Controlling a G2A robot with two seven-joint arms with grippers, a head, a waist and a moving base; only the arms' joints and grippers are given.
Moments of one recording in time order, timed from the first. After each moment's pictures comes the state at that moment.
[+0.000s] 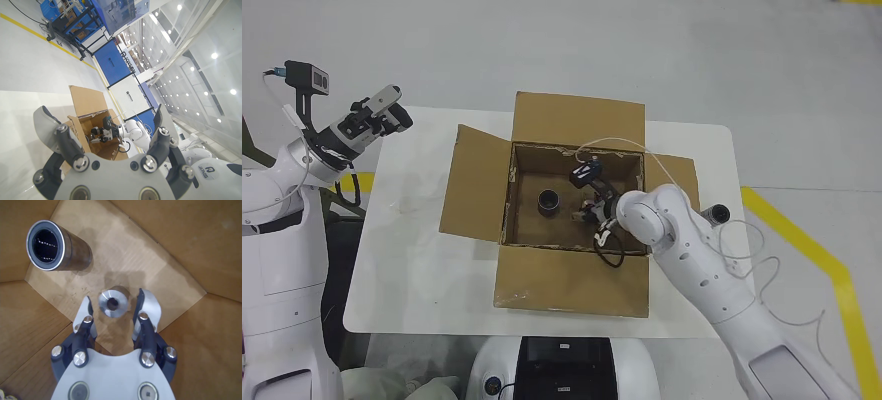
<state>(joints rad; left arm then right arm) 1.17 -0.99 -1.85 -1.58 -0.29 -0.26 -1.02 -0.90 -1.36 0.88 -1.40 -0.97 -0.10 1.04</state>
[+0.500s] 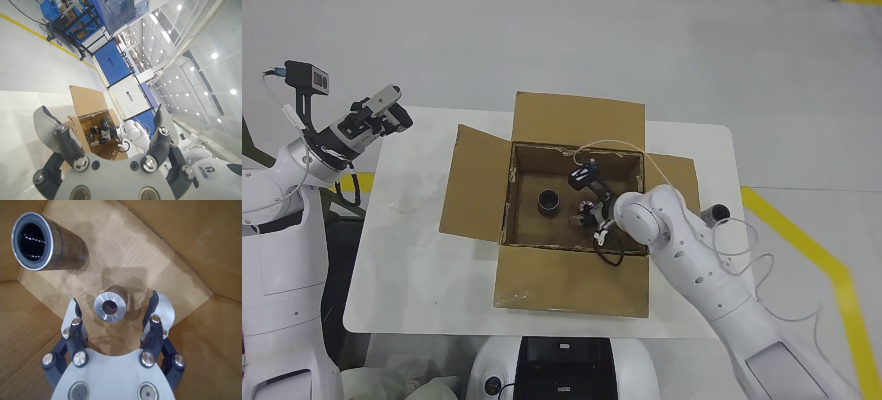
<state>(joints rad) 1.17 -0.99 -1.85 -1.58 -0.29 -0.26 -1.02 -0.88 -1.37 0.85 -1.33 -0.97 -0.10 1.01</state>
